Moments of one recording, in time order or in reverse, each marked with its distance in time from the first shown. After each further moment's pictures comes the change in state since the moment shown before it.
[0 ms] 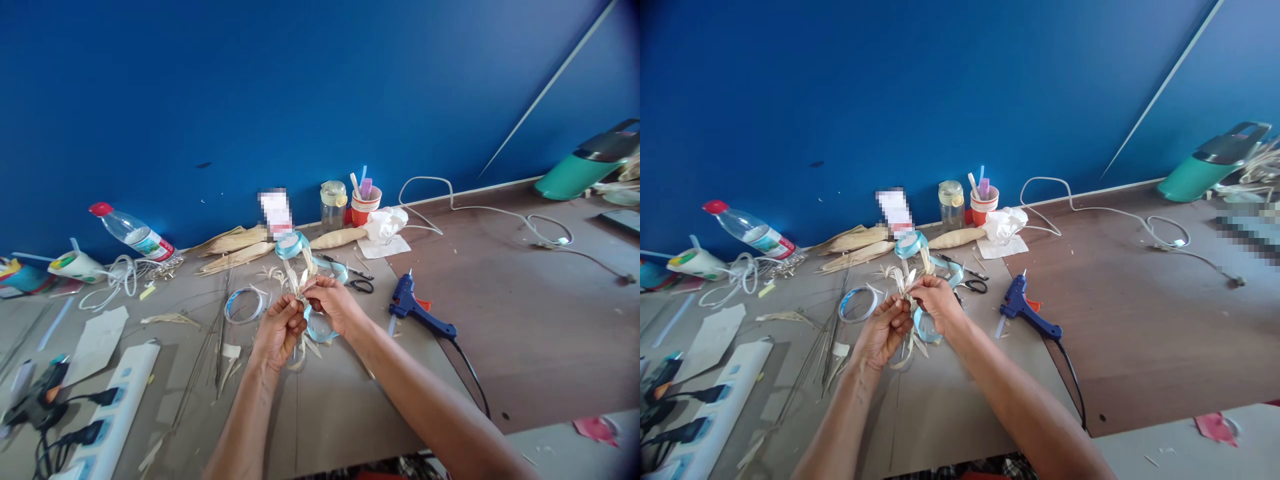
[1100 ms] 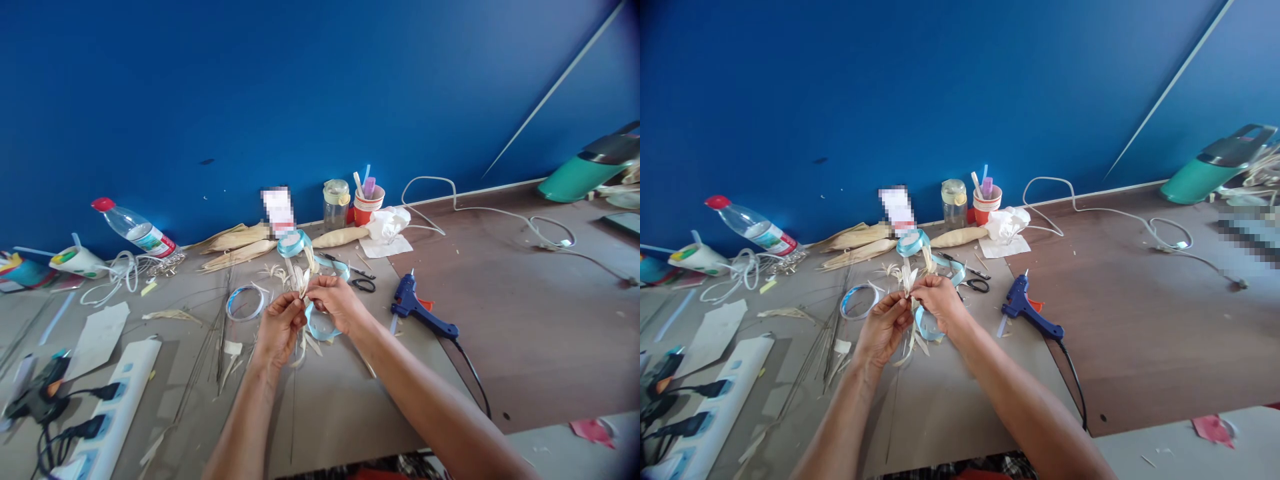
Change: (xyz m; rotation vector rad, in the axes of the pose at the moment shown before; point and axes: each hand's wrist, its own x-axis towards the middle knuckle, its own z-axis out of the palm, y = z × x) left_hand -0.002 0.000 0.006 0.147 0.096 0.099; right_hand -0.005 -0.008 0.003 -0.150 0.061 0.040
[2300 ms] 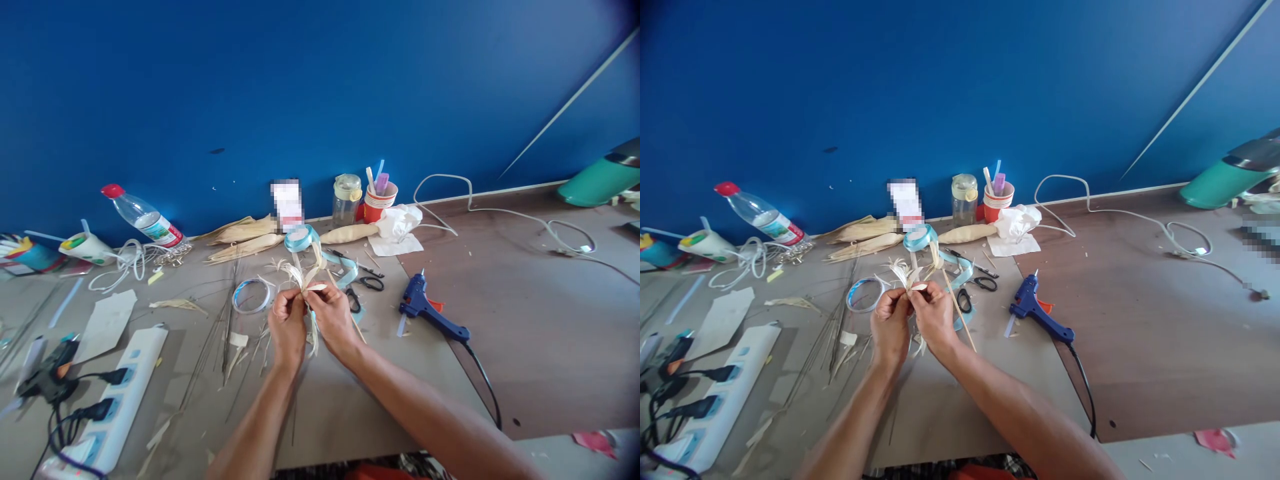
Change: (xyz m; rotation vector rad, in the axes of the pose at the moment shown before) left_hand -0.005 -0.019 0.000 0.438 0.331 0.415; right_hand -0.011 0.040 0.028 0.095 0.124 -0.303
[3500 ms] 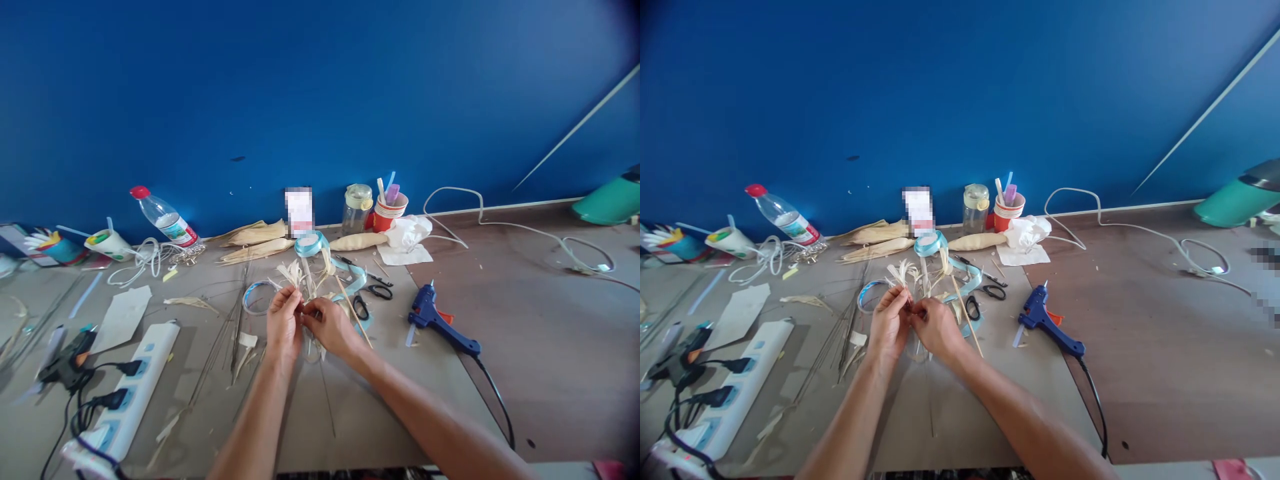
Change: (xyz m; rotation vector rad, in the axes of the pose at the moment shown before) left_hand 0.021 0.009 -0.011 -0.545 -0.001 -0.305; right_hand 0.000 0.005 -0.013 -0.823 -0.317 -0.137
